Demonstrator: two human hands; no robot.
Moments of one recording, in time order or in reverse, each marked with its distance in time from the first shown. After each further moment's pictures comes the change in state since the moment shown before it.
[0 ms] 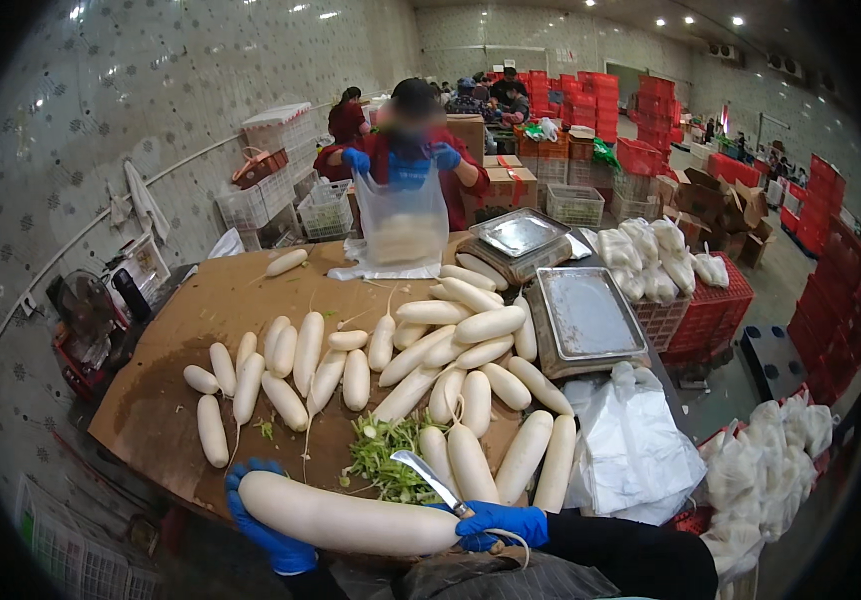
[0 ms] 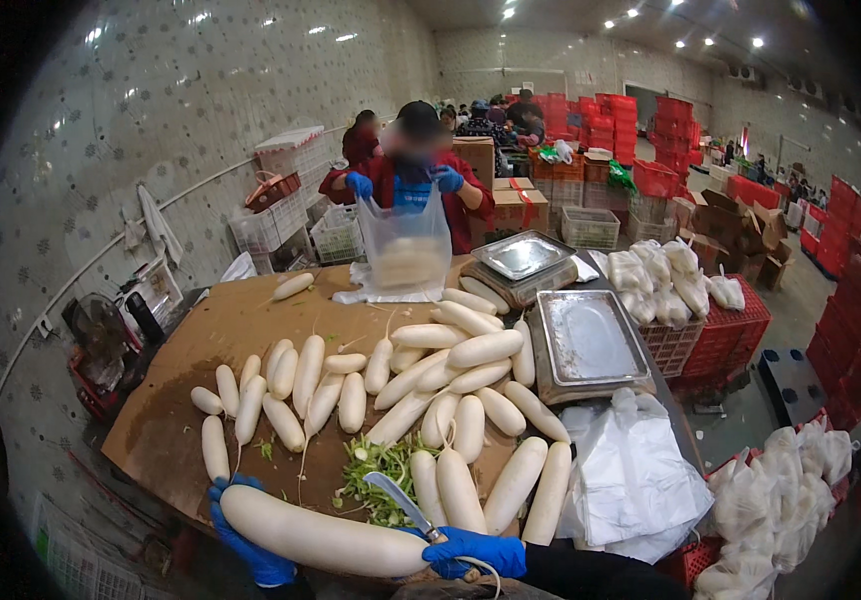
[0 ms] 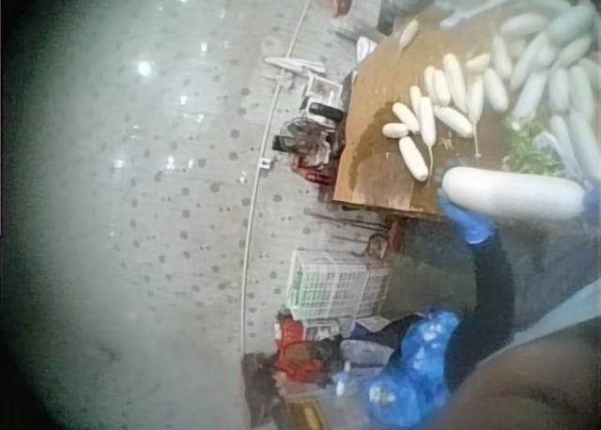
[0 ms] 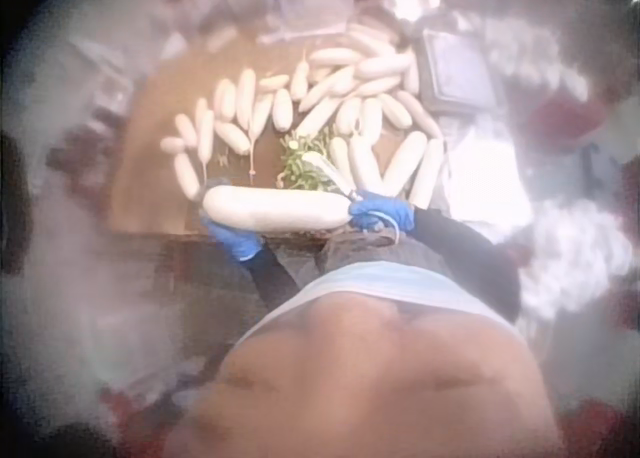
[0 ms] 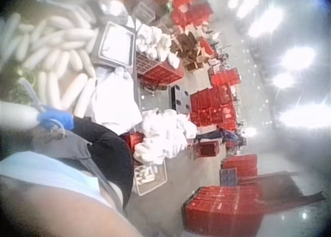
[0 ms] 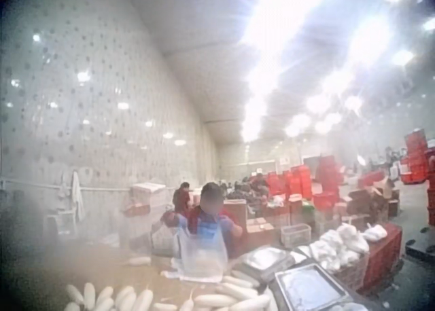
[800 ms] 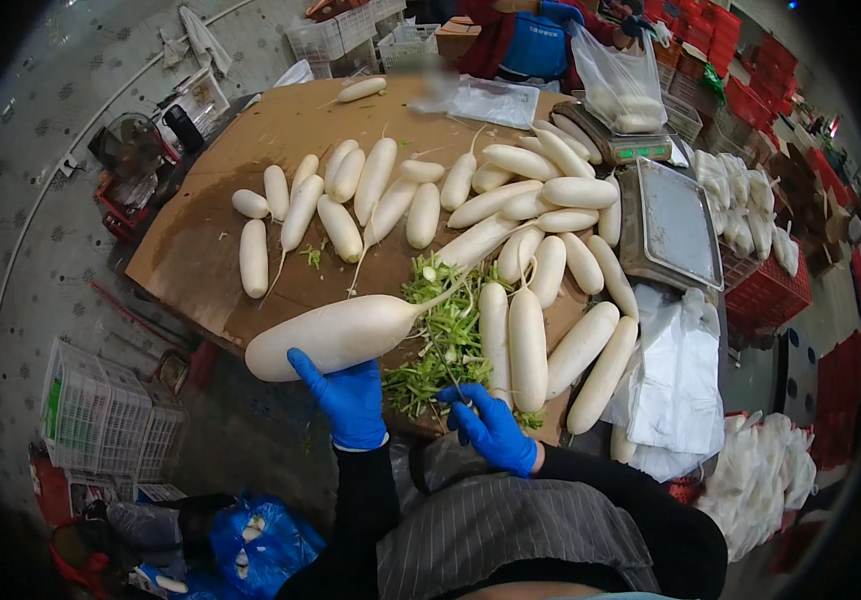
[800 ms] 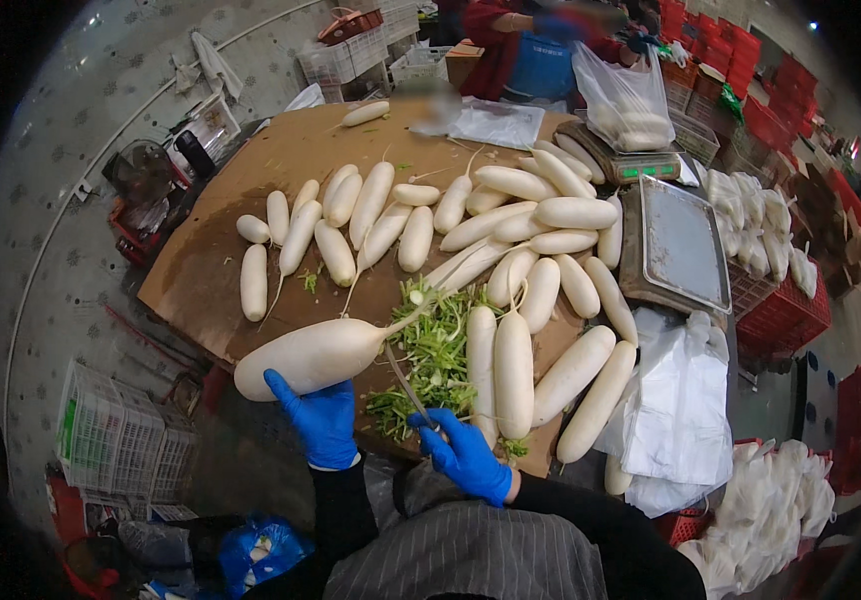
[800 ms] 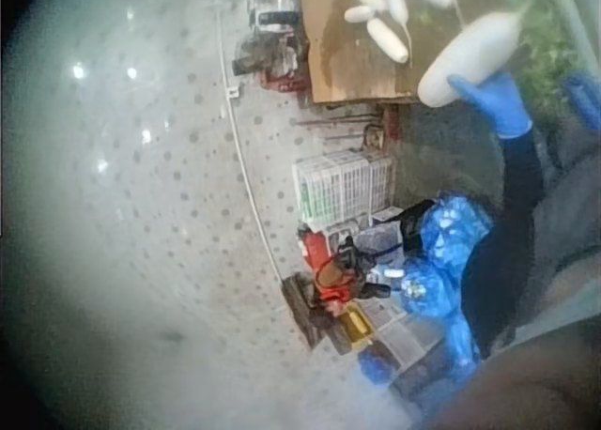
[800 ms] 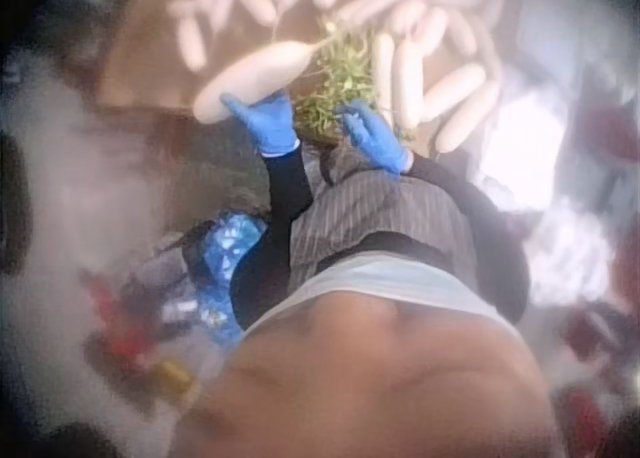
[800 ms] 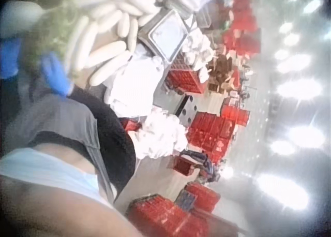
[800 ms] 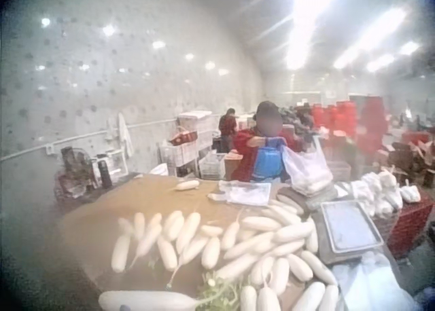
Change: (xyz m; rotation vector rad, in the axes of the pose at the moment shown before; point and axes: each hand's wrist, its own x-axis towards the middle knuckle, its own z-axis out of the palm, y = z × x) left_hand -0.047 -0.029 0.004 -0.278 0.378 -0.270; right_hand 0.055 0.049 0.036 -0.652 0.296 -0.622
